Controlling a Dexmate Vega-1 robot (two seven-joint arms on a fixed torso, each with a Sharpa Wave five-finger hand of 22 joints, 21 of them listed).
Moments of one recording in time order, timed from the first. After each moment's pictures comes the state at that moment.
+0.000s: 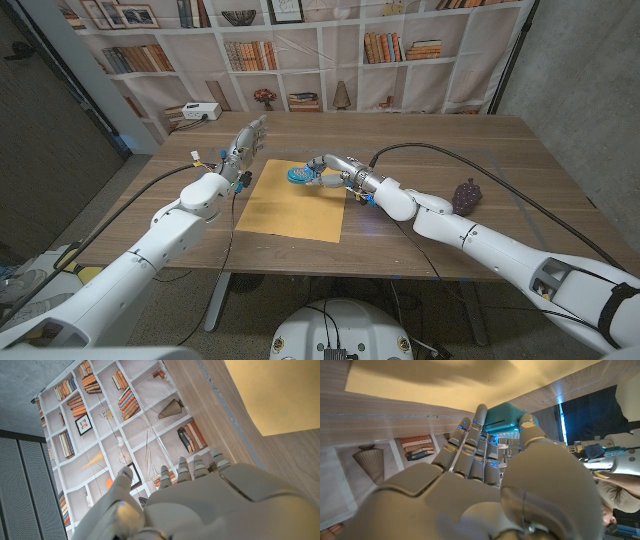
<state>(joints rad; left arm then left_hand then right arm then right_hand) 0.97 0.69 0.32 -1.68 -0.54 -0.06 0.14 0.09 0.07 0.47 -0.04 0.18 0.00 -0.09 0.18 0.17 0.01 0.09 0.21 0.20 -0.05 0.13 0.19 0.18 -0.17 0.21 0.45 0.20 -0.59 -0.52 -0.90 -1.41 -0.43 0.29 -0.14 0.91 0.08 0.37 -0.15 0.18 0.64 0.12 0.30 0.21 0.60 0.12 0.65 0.29 0.78 -0.08 0.44 0.65 0.51 0.01 0.37 0.20</state>
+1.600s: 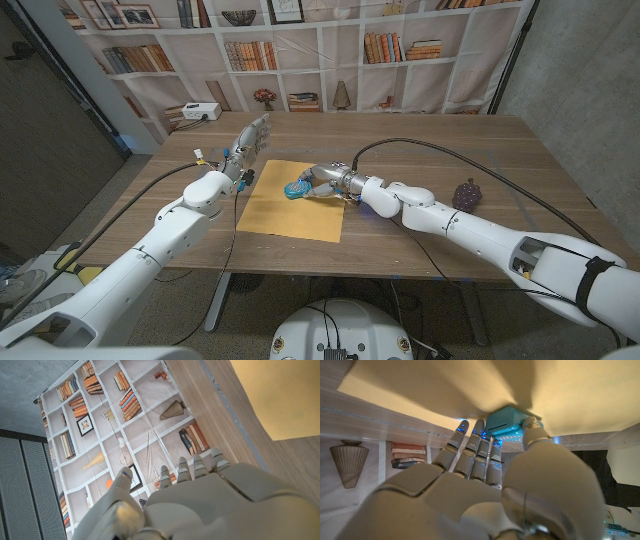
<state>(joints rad) 0.94 0.67 0.33 -1.65 -0.54 -0.07 0.12 0.08 0.07 0.47 -0.04 0.18 0.00 -0.09 0.18 0.17 0.01 0.09 0.21 0.20 -0.05 0.13 0.19 0.18 -0.17 0.21 0.45 0.20 -0.45 -0.47 -1.04 -1.30 -0.59 0.19 -0.06 0.83 0.00 0.29 -0.10 0.22 0.57 -0.05 0.22 0.20 0.52 0.00 0.52 0.27 0.54 -0.05 0.25 0.57 0.43 0.08 0.36 0.19</state>
